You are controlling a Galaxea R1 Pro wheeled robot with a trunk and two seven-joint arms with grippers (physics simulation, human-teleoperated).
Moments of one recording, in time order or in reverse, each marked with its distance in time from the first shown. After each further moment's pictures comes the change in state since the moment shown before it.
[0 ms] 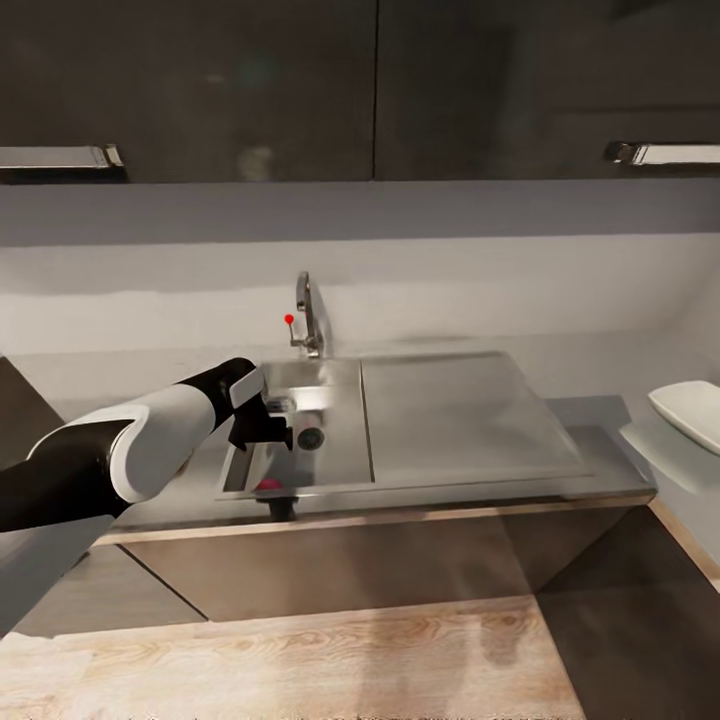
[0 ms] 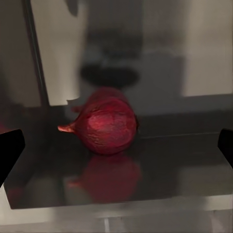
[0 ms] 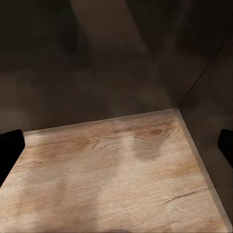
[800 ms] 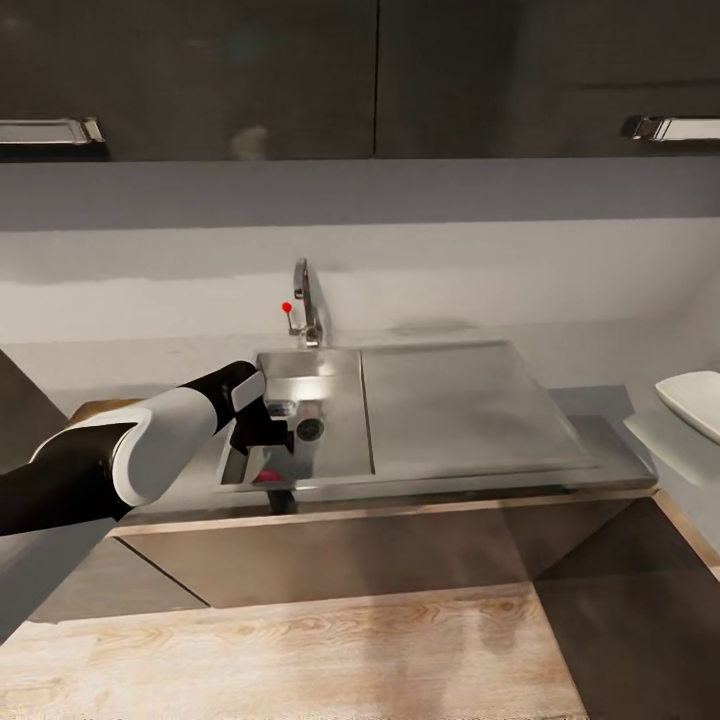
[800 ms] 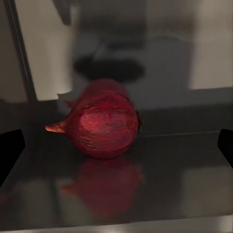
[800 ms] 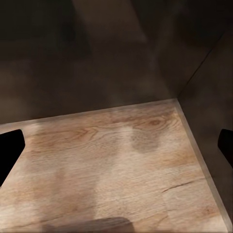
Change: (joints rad) left arm 0.011 -0.005 -0.001 0.000 -0.001 -0.001 0.000; right arm 0.000 -0.002 -0.001 0.000 0.000 0.000 0.000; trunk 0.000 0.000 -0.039
